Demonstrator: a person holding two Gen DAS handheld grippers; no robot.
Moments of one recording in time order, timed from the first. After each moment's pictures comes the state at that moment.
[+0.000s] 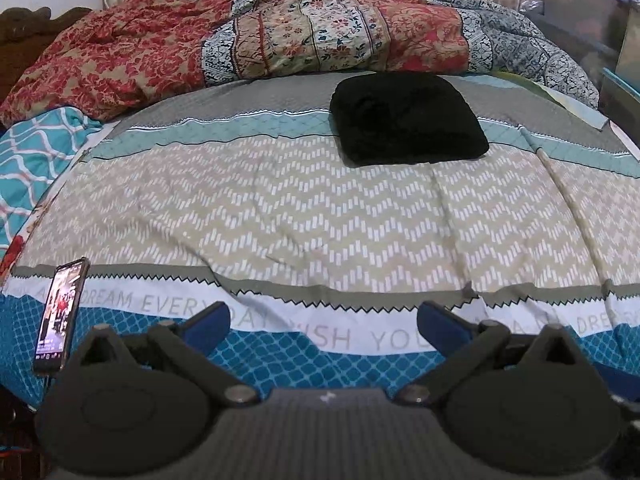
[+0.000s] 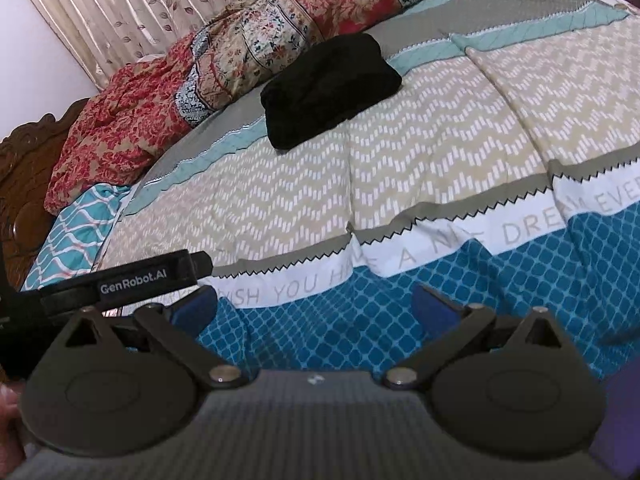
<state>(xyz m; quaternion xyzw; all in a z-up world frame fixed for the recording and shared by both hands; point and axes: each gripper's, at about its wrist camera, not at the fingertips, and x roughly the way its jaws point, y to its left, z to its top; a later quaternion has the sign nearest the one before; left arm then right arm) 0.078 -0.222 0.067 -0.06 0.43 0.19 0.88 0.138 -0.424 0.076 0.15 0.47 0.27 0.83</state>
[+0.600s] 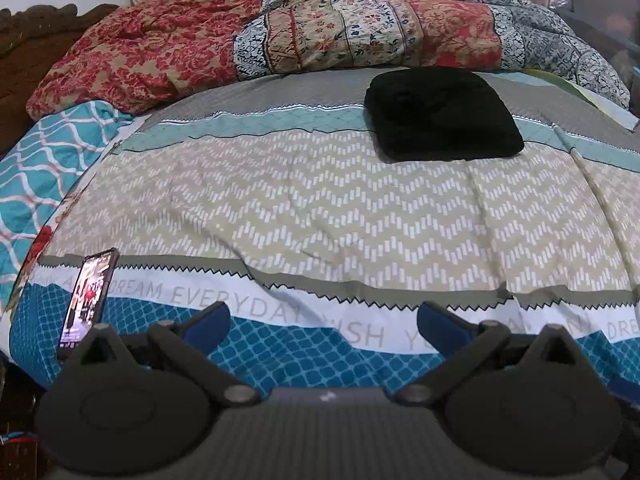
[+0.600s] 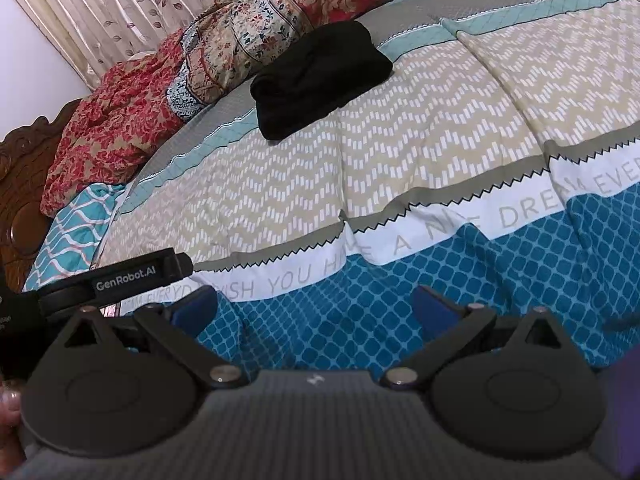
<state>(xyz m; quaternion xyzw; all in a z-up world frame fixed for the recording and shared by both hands) 0.077 -0.213 0.065 -0.06 0.43 0.24 0.87 0.137 -0.425 0.073 0.16 0.48 0.27 0.82</state>
